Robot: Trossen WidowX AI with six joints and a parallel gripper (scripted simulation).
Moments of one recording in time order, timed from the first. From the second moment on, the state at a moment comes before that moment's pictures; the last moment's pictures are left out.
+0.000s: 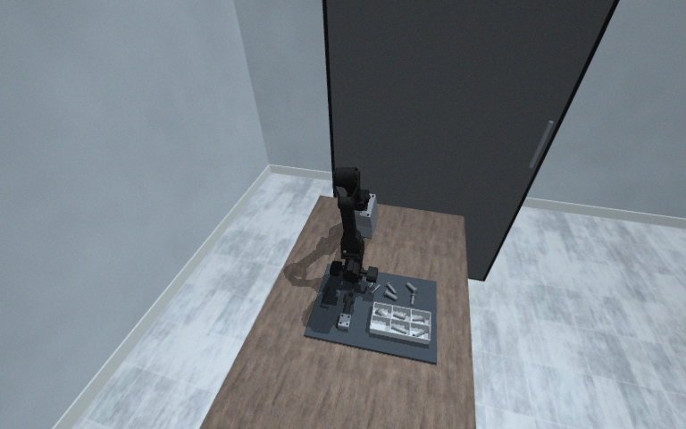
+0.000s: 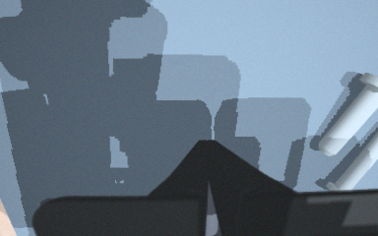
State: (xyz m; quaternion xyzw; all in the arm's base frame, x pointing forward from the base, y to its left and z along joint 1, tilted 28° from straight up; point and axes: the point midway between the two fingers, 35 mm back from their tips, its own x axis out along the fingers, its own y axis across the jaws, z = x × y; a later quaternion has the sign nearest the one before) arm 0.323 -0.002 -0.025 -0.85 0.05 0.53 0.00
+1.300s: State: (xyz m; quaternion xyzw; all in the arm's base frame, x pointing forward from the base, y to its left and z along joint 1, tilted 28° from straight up) arm 0.316 0.001 -0.022 -0.85 0.04 0.52 0.00
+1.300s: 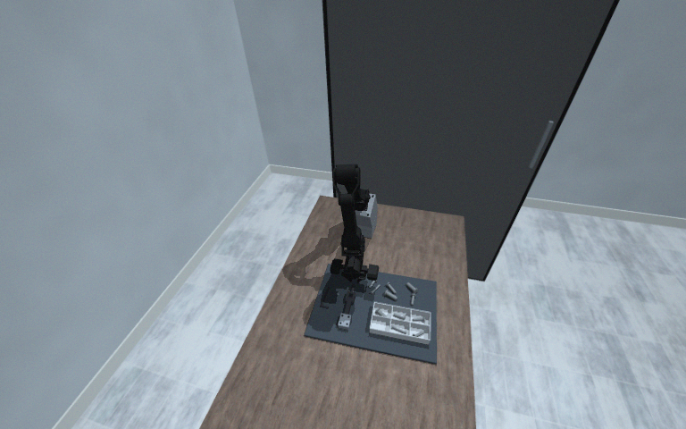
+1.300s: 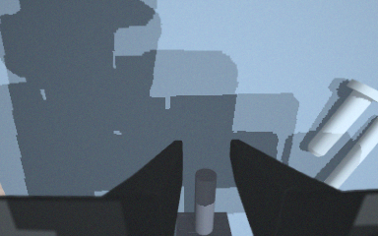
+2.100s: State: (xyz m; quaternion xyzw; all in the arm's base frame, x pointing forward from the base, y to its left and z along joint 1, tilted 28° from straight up) arm 0.326 0.021 0.014 -0.85 0.15 0.47 0.20
